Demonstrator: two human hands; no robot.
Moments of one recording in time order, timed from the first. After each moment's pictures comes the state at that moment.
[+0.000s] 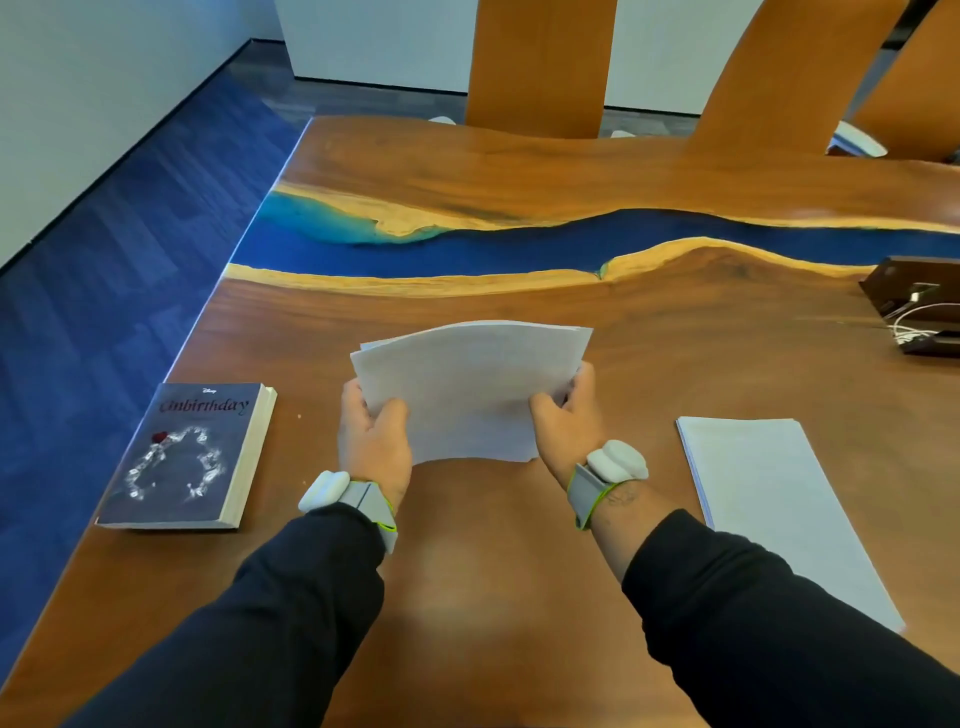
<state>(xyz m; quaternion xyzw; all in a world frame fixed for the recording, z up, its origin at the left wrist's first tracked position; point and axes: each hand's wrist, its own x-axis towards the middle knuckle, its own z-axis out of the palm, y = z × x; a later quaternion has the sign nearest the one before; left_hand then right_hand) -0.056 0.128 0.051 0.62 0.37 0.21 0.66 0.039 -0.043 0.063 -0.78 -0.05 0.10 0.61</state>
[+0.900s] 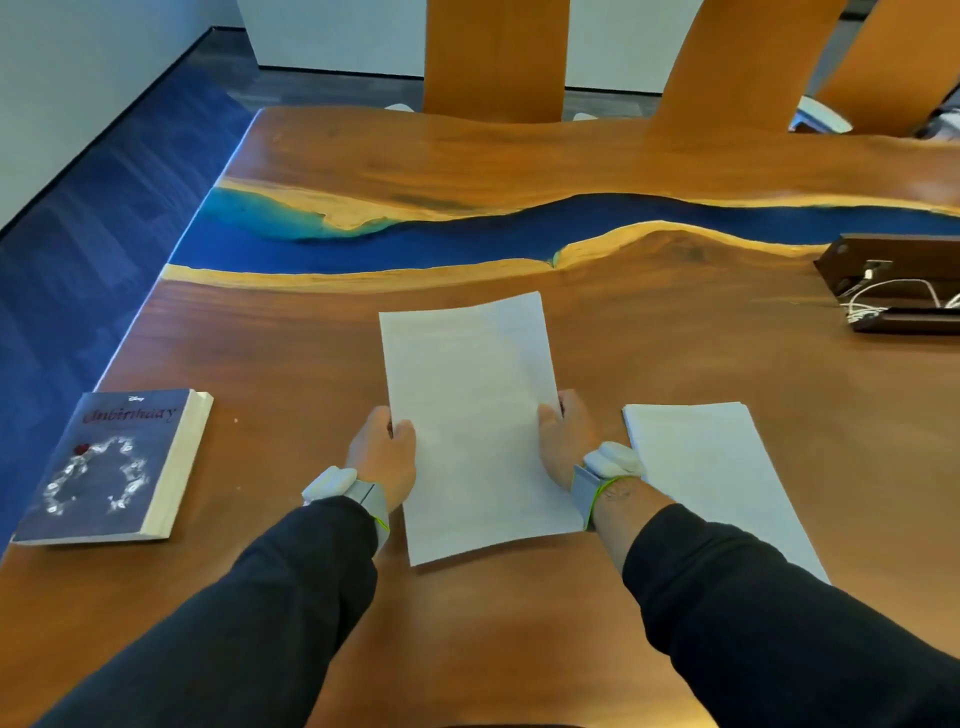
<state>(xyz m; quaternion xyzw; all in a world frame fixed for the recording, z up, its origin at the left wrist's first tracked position) -0.009 0.055 0.010 0.80 0.37 0.00 0.47 0.087 -0.141 0.015 -0.91 0.01 0.12 0.41</state>
